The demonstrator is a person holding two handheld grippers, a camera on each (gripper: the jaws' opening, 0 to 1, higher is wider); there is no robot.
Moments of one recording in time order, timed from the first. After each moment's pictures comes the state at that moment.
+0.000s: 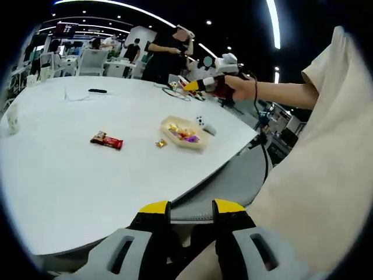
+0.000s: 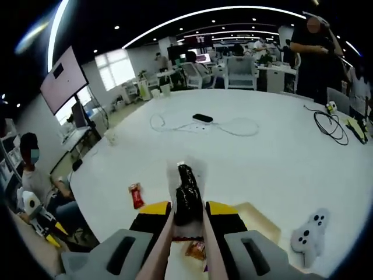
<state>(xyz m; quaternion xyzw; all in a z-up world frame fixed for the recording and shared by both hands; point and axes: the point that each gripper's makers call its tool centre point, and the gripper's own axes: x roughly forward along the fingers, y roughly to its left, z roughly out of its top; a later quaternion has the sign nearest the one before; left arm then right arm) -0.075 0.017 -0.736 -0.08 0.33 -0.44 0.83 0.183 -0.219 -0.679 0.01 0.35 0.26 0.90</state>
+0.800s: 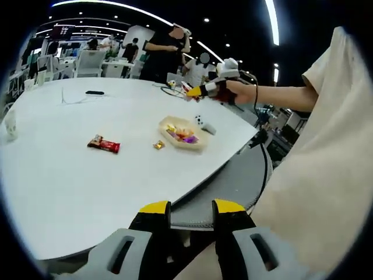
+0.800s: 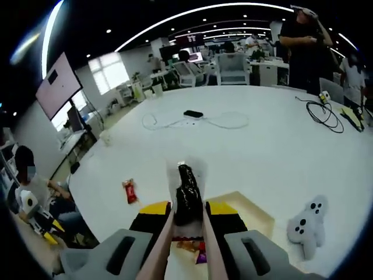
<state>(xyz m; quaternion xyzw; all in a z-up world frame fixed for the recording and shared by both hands) -0.072 0.008 -0.731 -0.07 0.33 -0.44 0.83 0.175 -0.245 -0.693 0.03 0.36 0.24 0.90</state>
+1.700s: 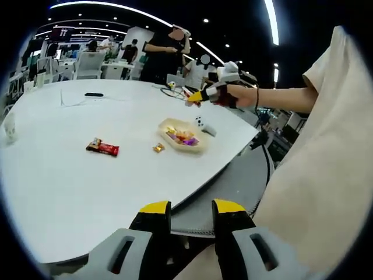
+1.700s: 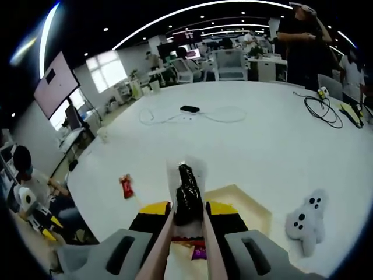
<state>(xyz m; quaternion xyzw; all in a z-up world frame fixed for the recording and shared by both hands) -0.066 0.000 -0.731 -0.07 0.33 -0.44 0.83 0.171 -0.253 -0.703 0.03 0.37 0.24 0.90</state>
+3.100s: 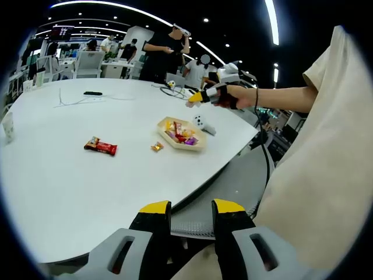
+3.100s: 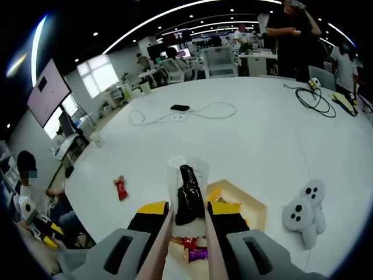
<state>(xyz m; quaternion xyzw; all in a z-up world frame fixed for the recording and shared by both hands) -0.067 -0.007 -0.735 -0.07 0.33 -0.44 0.83 0.169 -0.272 -0.712 0.06 0.38 0.21 0.90</state>
